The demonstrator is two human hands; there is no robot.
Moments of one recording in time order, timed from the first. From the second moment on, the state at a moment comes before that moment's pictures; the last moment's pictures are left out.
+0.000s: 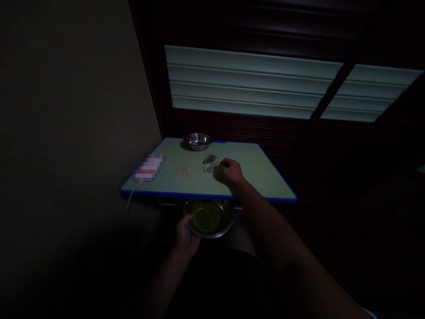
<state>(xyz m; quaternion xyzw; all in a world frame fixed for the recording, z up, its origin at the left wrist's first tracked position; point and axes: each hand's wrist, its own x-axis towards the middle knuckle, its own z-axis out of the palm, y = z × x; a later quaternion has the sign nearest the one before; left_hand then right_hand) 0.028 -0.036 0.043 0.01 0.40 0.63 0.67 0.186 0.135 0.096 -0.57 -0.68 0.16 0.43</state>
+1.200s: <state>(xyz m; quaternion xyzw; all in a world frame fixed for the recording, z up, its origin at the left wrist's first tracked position) 0.025 -0.036 0.035 0.01 0.40 0.62 0.68 0.186 0.136 0.096 -0.58 -0.66 0.17 0.46</state>
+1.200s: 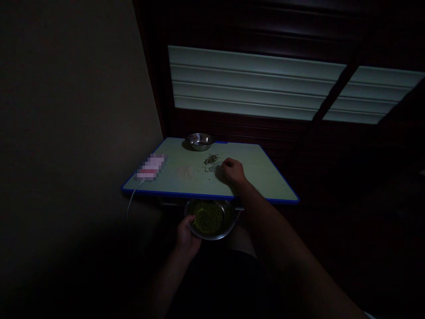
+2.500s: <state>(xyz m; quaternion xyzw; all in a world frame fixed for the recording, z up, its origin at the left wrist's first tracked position) 0.025 -0.036 0.034 0.01 0.39 0.61 0.69 0.185 0.136 0.095 -0.55 -0.66 0.23 0.46</state>
